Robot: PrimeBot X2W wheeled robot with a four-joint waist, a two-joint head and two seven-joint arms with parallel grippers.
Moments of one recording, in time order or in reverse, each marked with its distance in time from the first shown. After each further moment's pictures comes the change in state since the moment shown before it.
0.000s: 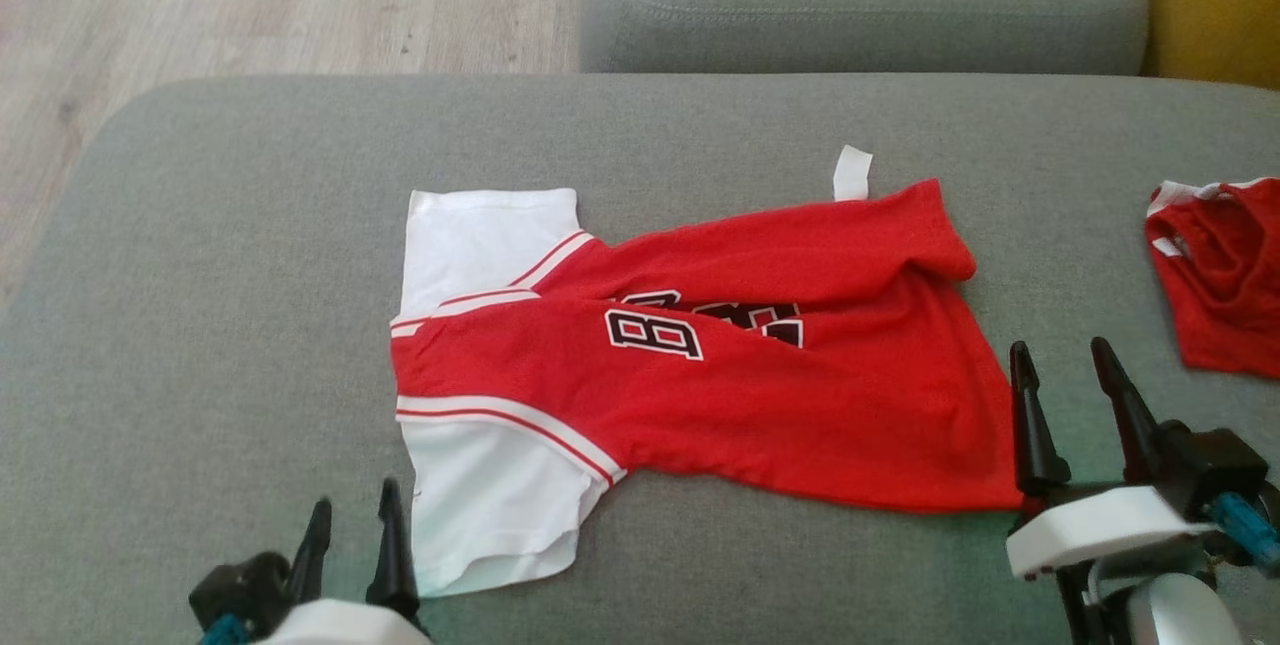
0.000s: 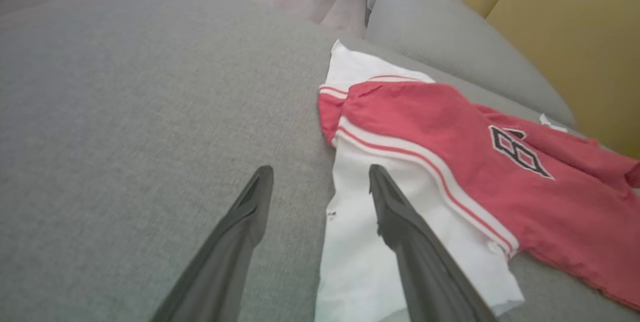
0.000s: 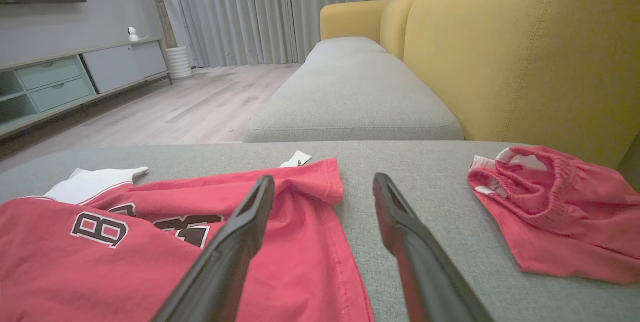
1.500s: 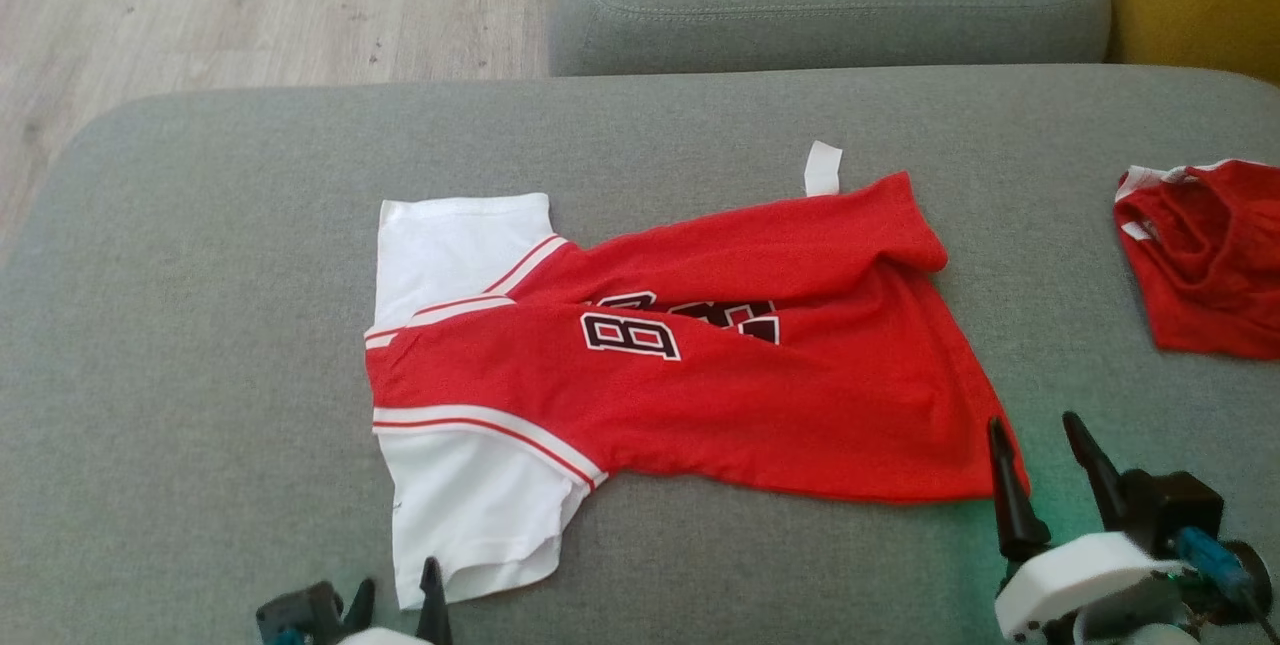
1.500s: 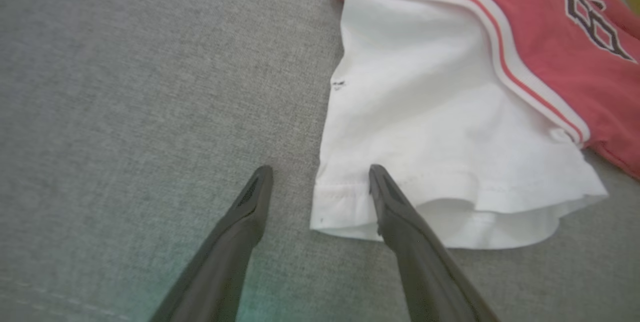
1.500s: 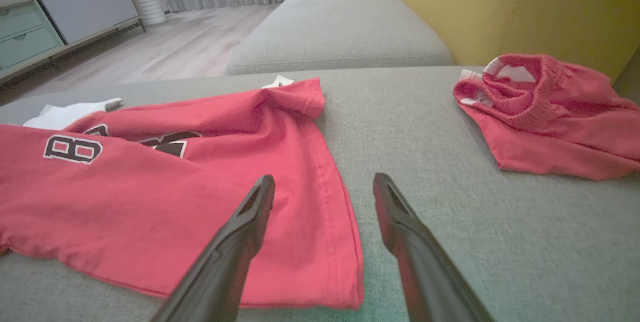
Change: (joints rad) left arm -0.025 -0.057 -0.068 0.172 -0.030 0.014 0.103; right arm 0.058 0.000 0.012 0.057 -0.009 0.000 0.056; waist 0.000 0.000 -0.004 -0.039
